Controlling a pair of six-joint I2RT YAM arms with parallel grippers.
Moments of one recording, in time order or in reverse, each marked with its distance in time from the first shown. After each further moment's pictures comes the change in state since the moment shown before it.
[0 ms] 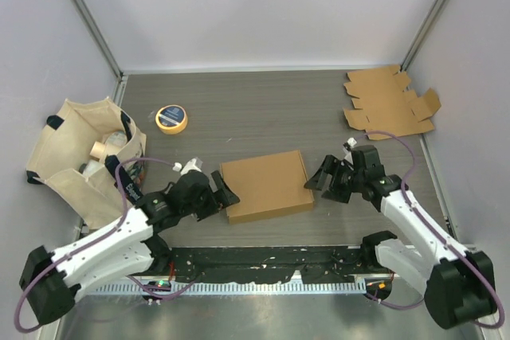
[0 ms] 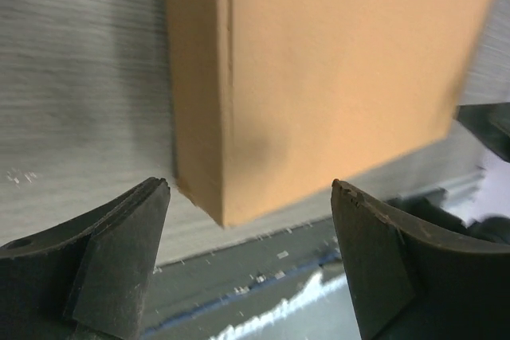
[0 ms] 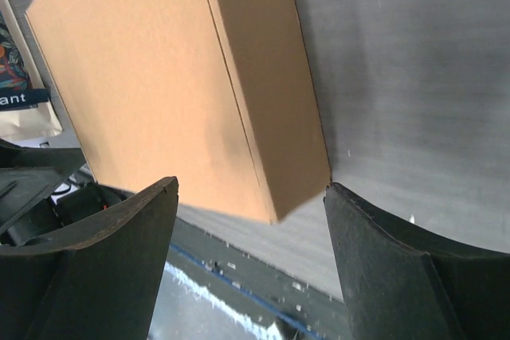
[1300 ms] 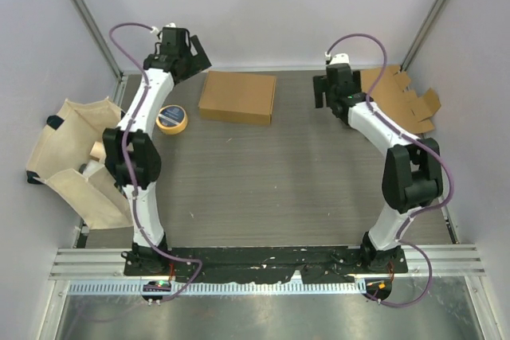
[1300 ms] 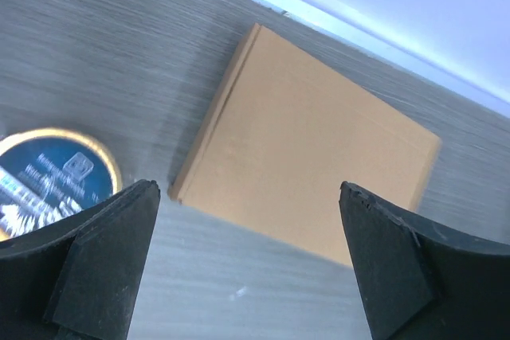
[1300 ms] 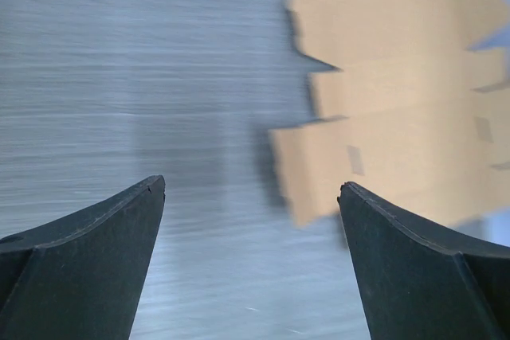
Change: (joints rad) left arm 0.655 1.384 1.601 -0.132 -0.063 0.623; right arm 0.034 0.917 0.870 0.310 0.767 -0.659
